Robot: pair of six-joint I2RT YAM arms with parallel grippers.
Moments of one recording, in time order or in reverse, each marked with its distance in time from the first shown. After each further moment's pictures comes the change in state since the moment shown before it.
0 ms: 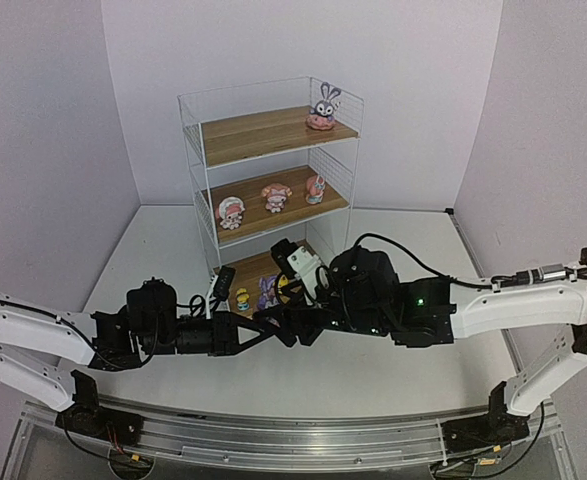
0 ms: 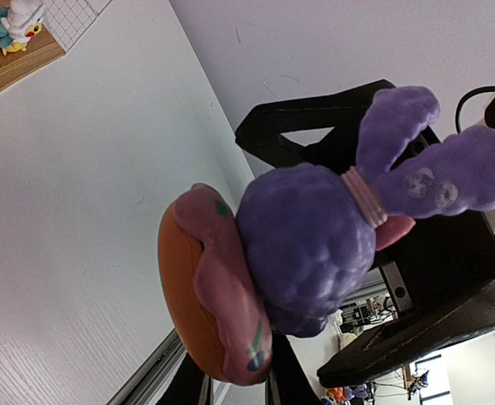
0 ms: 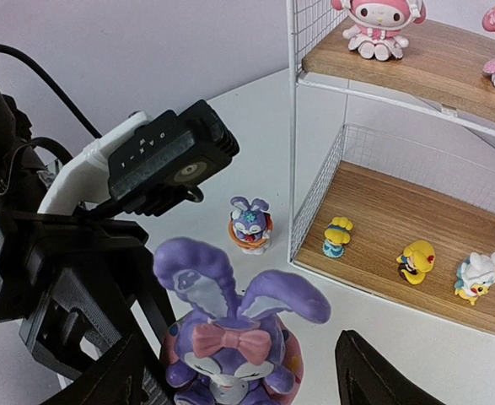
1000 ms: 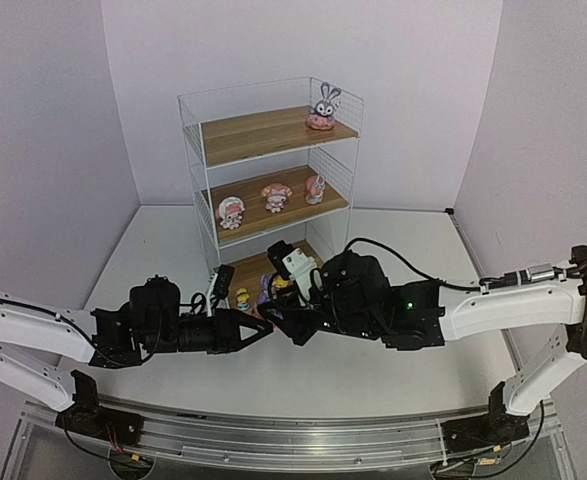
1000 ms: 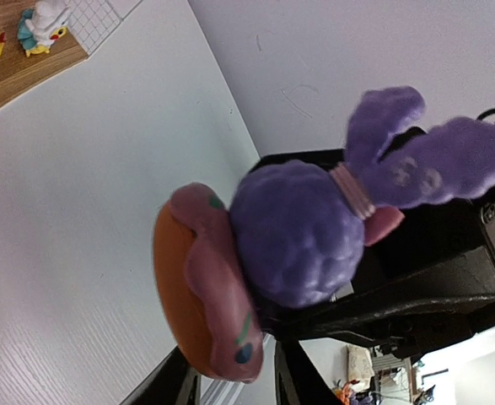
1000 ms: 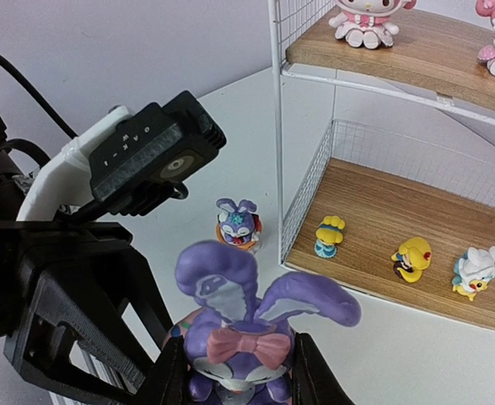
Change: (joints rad) left arm 0.002 0.002 0.024 -0.067 -0.045 0.000; right arm 0.000 0.050 0.012 0.030 0.054 0.024
